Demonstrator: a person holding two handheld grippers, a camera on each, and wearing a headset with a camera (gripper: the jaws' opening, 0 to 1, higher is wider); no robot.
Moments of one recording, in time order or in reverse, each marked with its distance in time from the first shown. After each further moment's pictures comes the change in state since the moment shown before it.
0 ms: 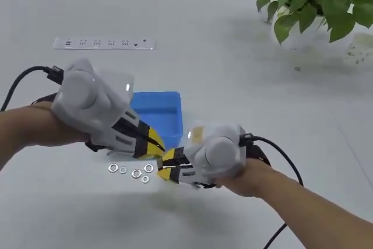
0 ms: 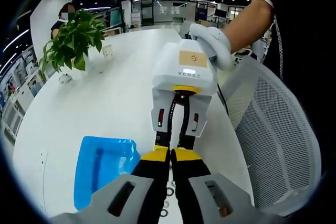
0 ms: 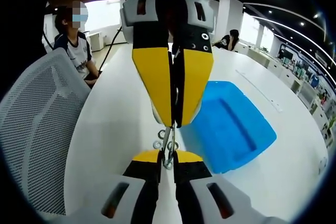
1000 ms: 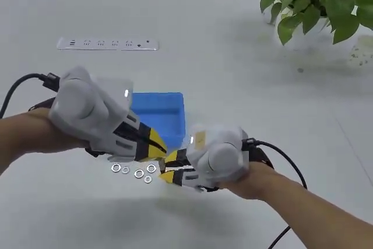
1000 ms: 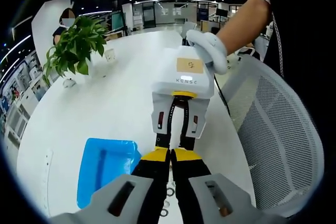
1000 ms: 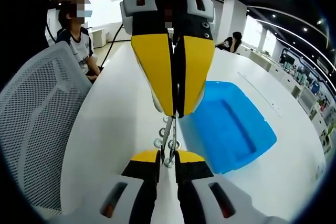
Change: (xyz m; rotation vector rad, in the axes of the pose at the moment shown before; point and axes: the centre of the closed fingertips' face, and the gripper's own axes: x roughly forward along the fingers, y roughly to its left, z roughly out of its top) left arm -0.003 -0.002 0.003 0.025 -0.014 0.046; right arm 0.001 0.002 -0.003 -0.046 0.005 -0.001
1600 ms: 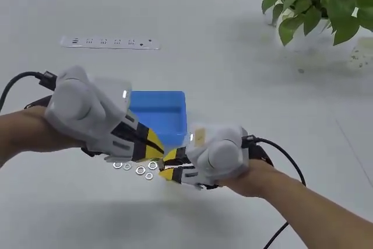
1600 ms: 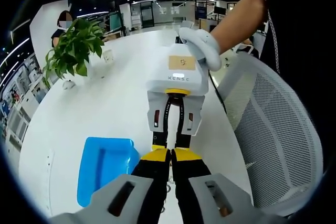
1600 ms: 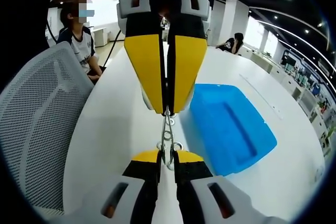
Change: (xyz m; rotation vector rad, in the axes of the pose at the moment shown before) left arm -0.007 -0.010 -0.002 0.023 0.012 0.000; right arm 0.000 0.004 0.005 -0.011 0.002 0.005
